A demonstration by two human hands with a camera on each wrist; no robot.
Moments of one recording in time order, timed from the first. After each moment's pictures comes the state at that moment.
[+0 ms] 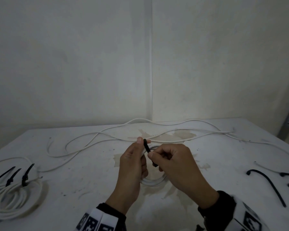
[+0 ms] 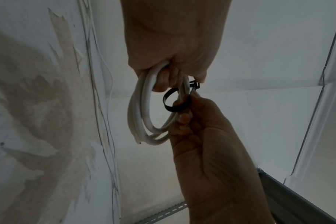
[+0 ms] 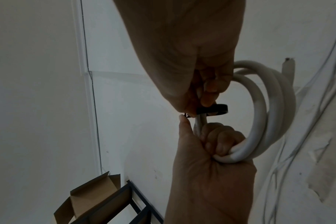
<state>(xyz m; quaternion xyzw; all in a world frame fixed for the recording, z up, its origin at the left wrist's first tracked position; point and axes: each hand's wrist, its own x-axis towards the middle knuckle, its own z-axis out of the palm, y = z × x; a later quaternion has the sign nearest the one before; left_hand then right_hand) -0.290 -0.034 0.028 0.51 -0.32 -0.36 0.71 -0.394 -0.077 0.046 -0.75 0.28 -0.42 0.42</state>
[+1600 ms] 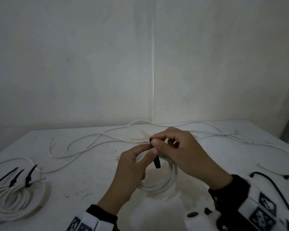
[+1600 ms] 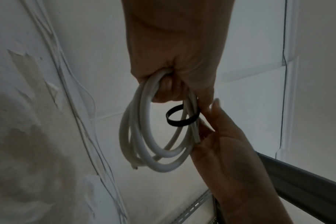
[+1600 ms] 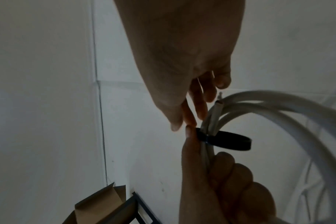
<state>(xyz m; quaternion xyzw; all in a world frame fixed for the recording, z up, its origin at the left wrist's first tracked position) -0.279 -0.017 0.043 0.55 -0.47 -0.28 0.63 -0.399 -0.090 0.077 -0.81 0.23 -0.39 0.38</state>
